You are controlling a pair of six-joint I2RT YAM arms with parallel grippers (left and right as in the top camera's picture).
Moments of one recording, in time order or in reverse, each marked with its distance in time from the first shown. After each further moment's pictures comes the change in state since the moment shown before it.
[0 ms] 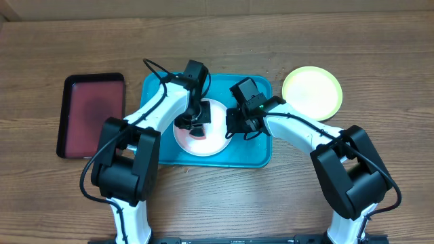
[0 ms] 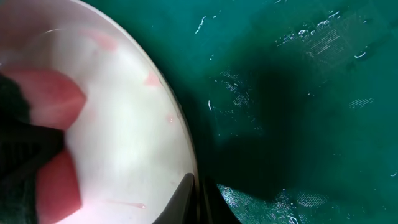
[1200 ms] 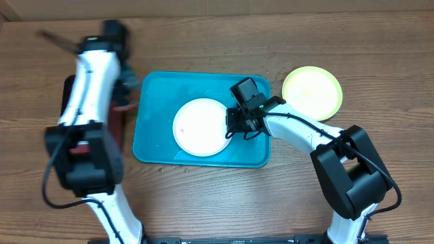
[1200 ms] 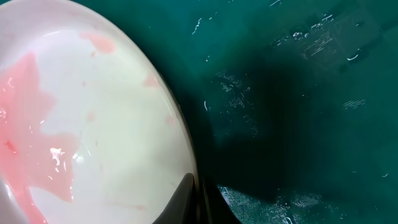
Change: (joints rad) left arm 0.446 0.030 0.419 -0.344 -0.286 -0.093; right arm 0.000 0.000 0.000 0.006 0.000 -0.004
